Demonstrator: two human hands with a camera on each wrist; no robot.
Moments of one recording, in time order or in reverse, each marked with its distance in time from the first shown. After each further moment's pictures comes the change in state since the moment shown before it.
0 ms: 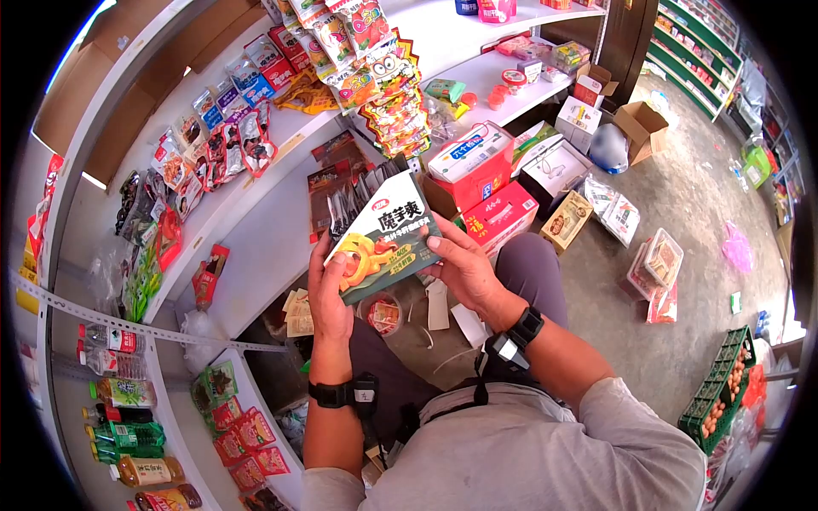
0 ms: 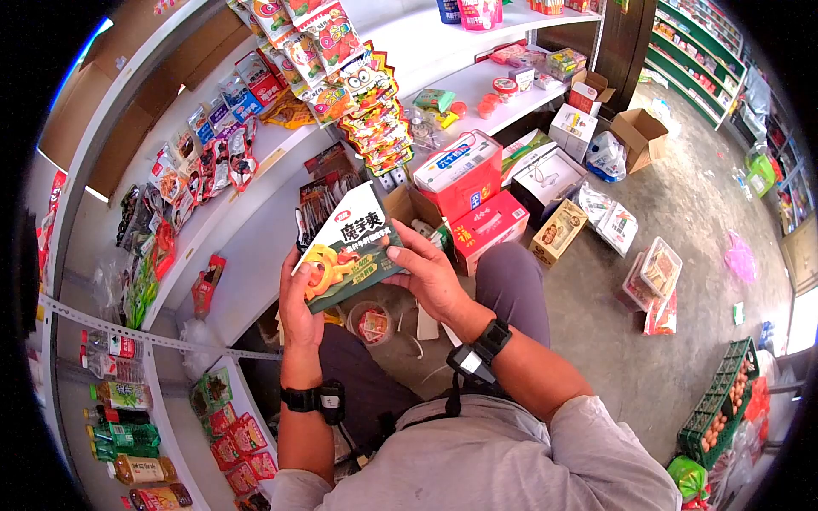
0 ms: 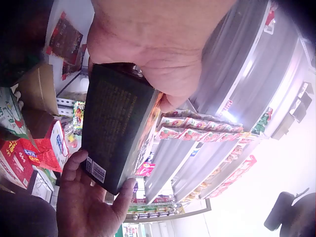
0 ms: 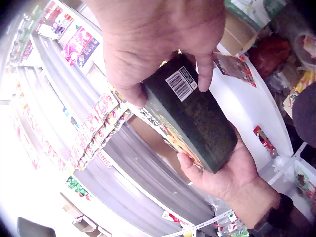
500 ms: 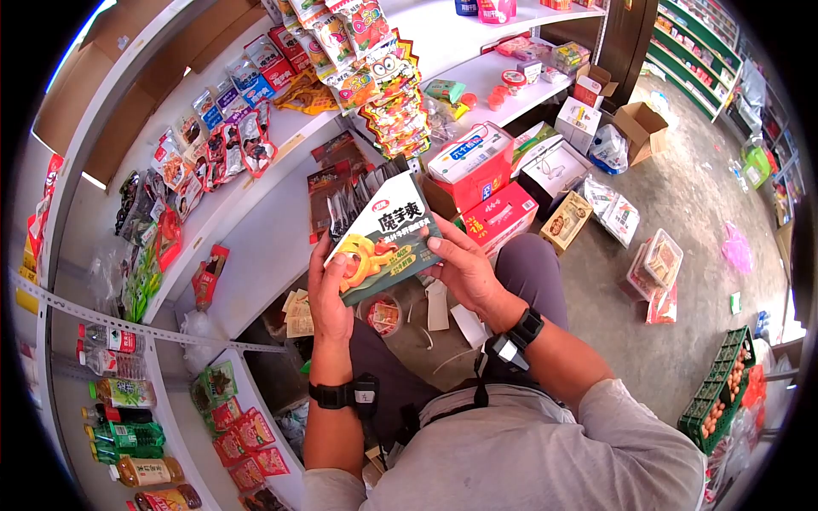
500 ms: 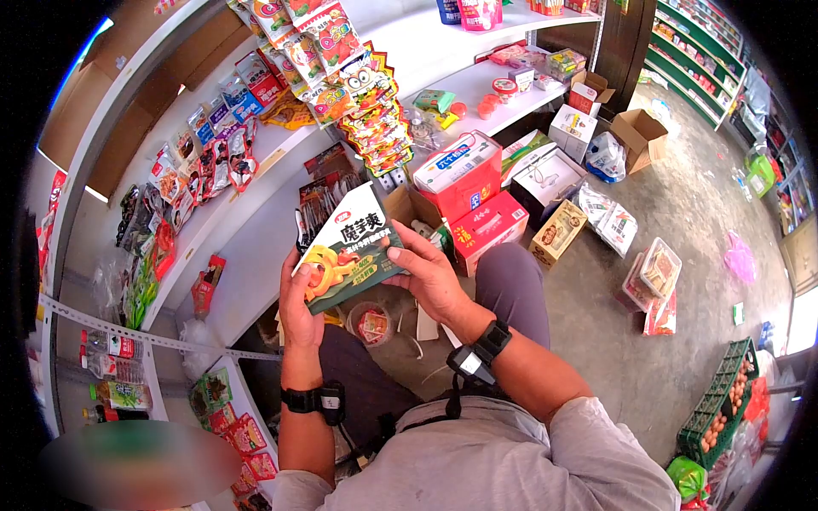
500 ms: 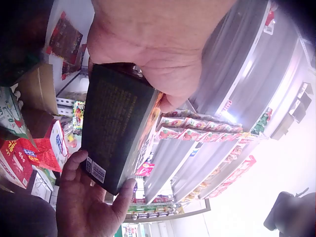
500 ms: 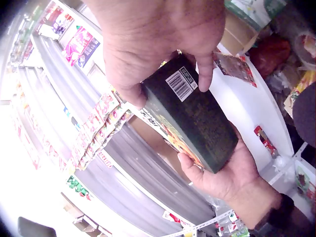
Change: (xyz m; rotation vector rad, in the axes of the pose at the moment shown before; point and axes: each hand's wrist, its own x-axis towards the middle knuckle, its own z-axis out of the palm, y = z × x) left_hand 0.000 0.001 0.001 -0.009 -0.012 -0.001; right_hand 0.002 0.003 -0.001 0.011 0.009 -0.004
